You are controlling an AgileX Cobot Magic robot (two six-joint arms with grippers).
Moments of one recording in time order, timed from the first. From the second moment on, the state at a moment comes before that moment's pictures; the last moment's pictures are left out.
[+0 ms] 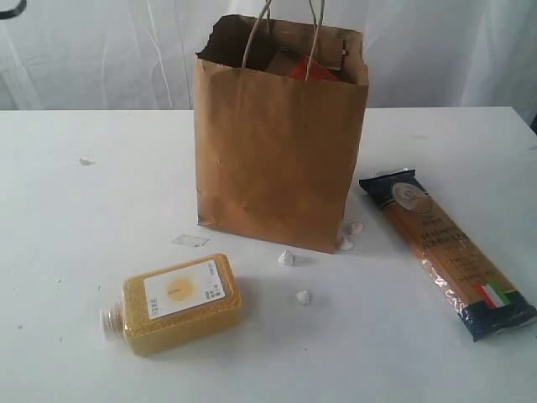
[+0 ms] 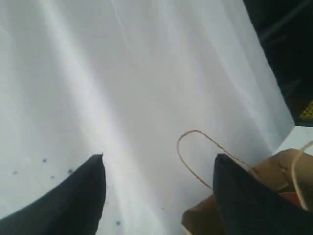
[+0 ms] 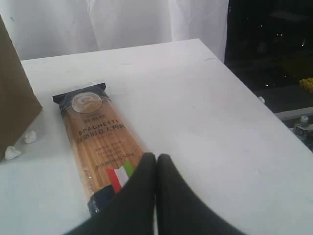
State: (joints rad) left arm -0.35 1.32 -1.25 1.23 -0.35 -0.77; right arm -0.06 0.00 0.00 -0.17 0.32 0.29
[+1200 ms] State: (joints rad) left arm -0.35 1.14 -0.50 1.03 0.21 -0.89; right arm -0.06 0.00 0.00 -0.17 0.32 0.29
